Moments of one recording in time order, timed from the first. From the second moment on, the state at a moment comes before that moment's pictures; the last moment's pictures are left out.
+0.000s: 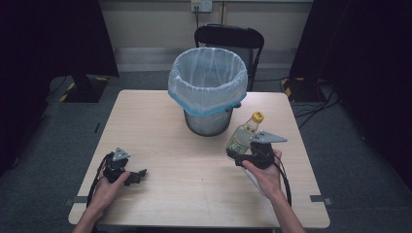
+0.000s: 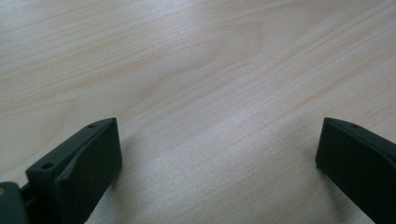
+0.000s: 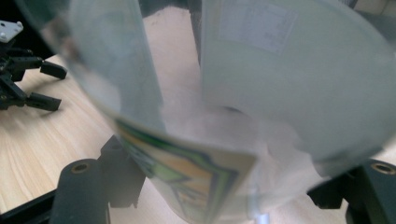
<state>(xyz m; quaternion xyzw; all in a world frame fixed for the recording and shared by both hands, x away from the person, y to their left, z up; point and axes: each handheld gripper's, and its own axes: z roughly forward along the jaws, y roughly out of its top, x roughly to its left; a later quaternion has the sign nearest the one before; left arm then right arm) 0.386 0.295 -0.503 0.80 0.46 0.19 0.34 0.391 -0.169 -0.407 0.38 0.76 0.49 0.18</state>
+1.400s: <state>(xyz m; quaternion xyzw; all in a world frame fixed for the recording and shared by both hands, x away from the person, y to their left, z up) 0.386 0.295 -0.503 0.80 0.46 0.19 0.34 0.400 -0.155 -0.335 0.34 0.73 0.57 0.19</state>
